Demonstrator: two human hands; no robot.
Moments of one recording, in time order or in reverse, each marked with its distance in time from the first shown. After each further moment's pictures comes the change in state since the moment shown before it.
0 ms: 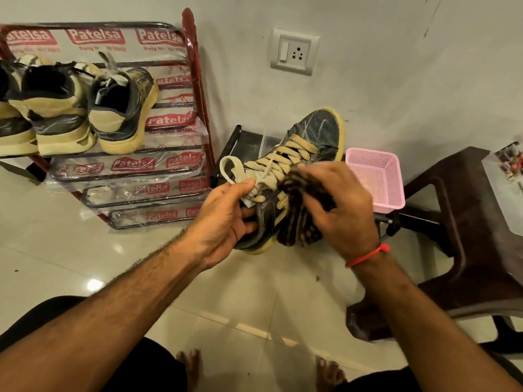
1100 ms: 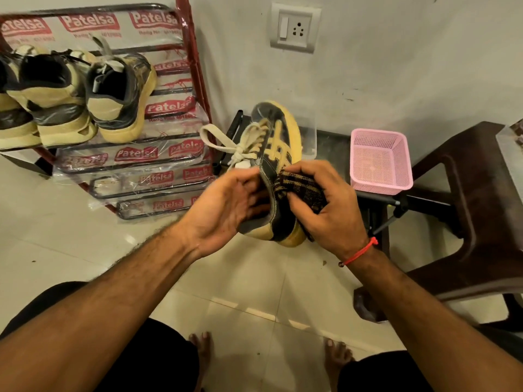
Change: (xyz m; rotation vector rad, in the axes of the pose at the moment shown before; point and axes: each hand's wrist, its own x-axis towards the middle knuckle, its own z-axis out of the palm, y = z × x) left_hand -0.007 -0.001 -0.009 0.104 -0.287 -0.063; right_hand -0.023 -0.016 0.017 0.310 -0.052 0.138
